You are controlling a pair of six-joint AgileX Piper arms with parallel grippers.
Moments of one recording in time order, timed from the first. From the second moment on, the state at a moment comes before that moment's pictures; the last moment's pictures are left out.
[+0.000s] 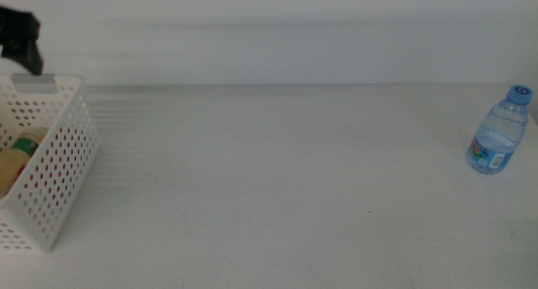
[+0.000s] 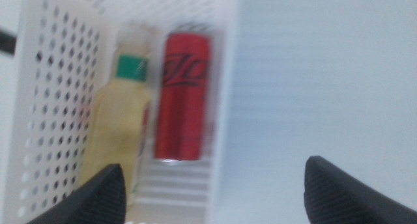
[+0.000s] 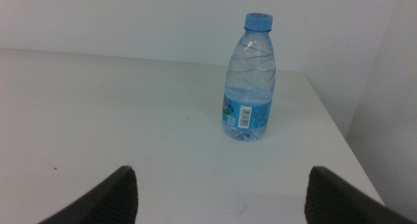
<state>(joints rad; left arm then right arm) 0.07 1.54 -1.65 0.03 1.25 0.06 -0.01 -0.01 0.03 -0.03 0.21 -0.03</state>
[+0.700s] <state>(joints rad) -0.35 1.00 -1.04 -0.03 0.63 0.05 -0.01 -0.01 0.03 -0.03 0.21 -0.03</state>
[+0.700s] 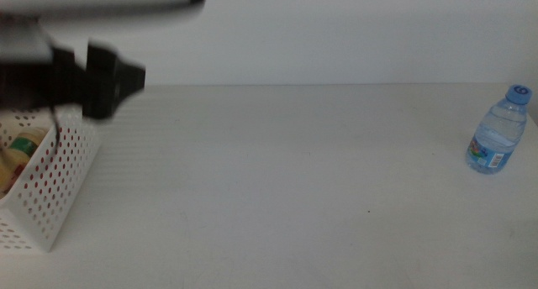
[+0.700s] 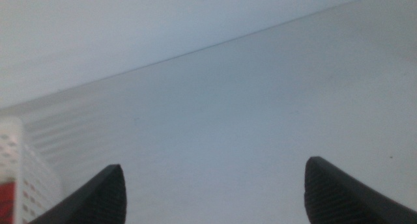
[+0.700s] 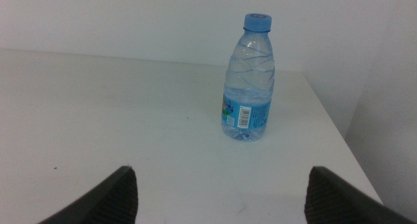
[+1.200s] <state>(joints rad) -0.36 0.59 -0.57 -0.16 0.37 0.05 -0.01 -0.01 0.03 -0.03 0.21 -0.03</state>
